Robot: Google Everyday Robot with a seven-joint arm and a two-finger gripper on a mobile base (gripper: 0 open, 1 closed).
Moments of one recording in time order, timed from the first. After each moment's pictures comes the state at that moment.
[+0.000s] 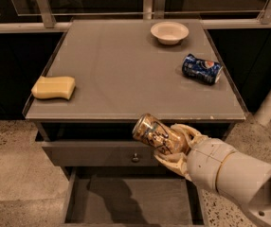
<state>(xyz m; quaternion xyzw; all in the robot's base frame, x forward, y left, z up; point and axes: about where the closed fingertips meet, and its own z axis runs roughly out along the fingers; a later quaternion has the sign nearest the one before) 0.408 -0.094 0.824 -0.44 0.73 0.04 0.52</state>
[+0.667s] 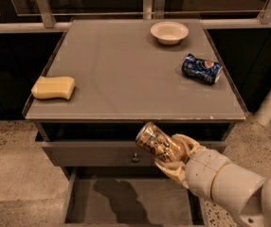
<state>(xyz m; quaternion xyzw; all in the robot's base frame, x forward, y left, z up) 0.408 -0.100 0.785 -0.41 0.75 0.05 0.52</state>
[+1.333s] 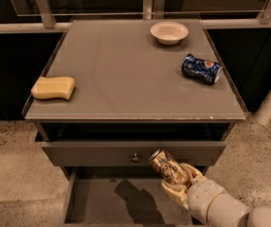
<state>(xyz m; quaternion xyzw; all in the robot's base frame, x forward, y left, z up) 0.400 -0.132 0.662 -0.30 0.81 0.09 0.49</state>
